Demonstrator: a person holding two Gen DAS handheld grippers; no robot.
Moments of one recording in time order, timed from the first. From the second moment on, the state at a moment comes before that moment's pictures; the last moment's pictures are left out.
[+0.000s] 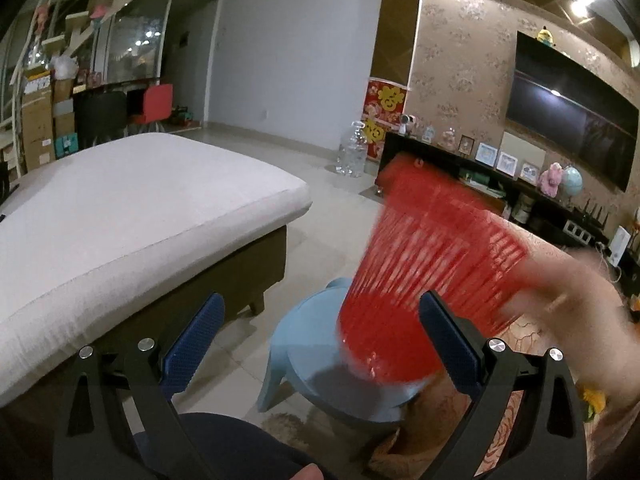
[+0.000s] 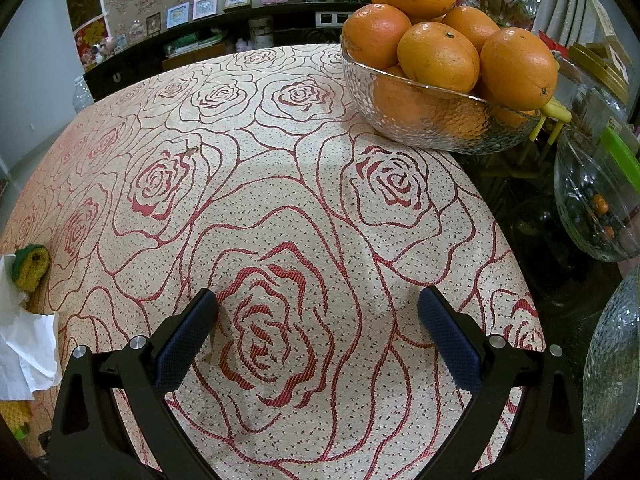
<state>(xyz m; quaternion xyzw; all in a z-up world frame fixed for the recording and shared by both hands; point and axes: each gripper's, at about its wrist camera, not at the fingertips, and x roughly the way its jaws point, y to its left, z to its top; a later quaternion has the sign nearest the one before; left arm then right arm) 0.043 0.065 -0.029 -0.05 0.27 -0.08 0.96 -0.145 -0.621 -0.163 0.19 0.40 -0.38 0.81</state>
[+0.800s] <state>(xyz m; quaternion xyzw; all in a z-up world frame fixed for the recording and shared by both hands) 0.041 0.054 -0.029 -0.02 0.27 -0.09 0.96 -0.145 -0.621 -0.163 0.19 0.40 -0.38 0.82</state>
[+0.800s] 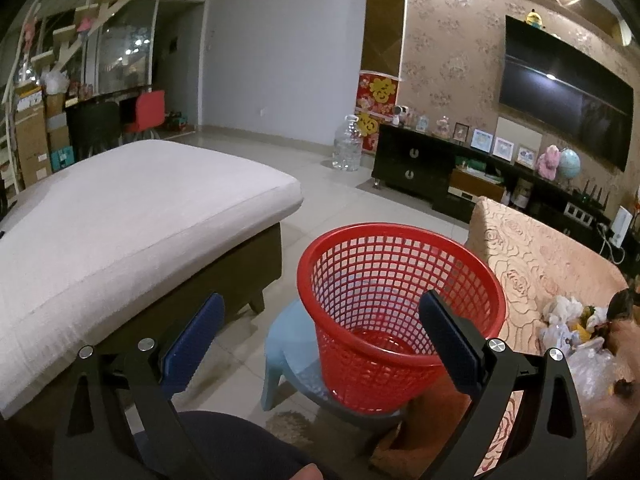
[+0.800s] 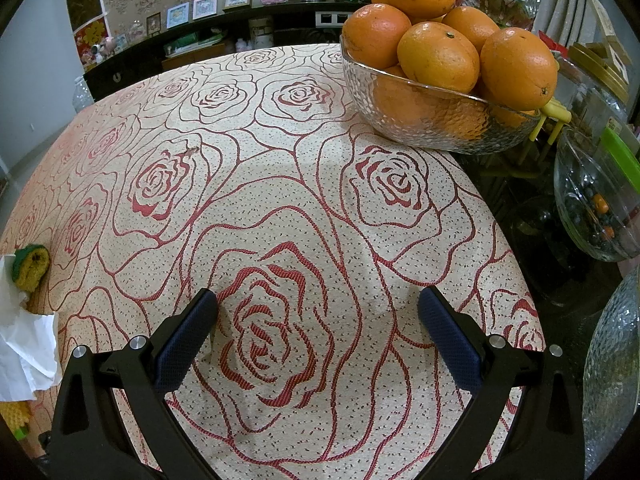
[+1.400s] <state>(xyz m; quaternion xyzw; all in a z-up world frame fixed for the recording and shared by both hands) 0.033 0.021 -0.027 0.04 0.26 -0.08 0.96 -0.143 -0.617 -0.161 0.21 0.39 -0.40 0.80</state>
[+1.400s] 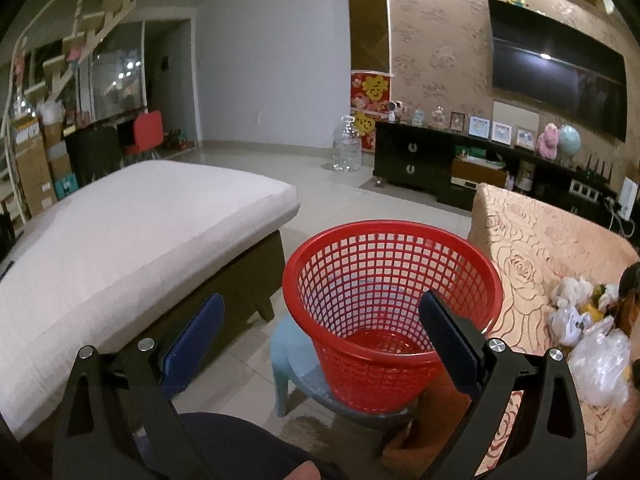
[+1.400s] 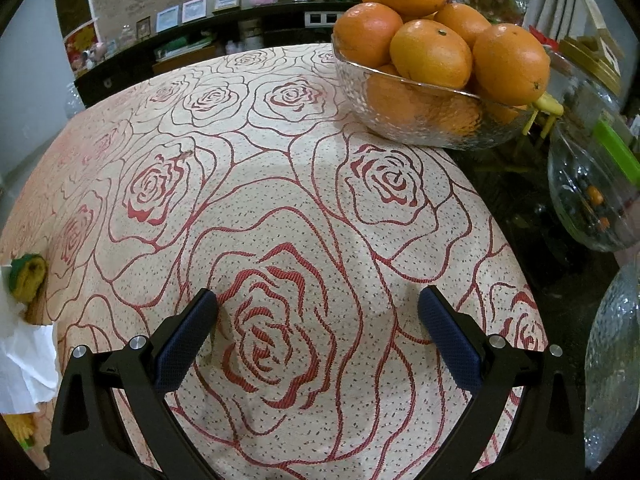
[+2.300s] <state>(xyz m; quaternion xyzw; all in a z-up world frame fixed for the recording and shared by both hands) 0.034 0.016 0.011 0.02 0.27 -0.09 0.96 -0.015 -0.161 -0.019 0.06 0.27 -0.05 0.96</state>
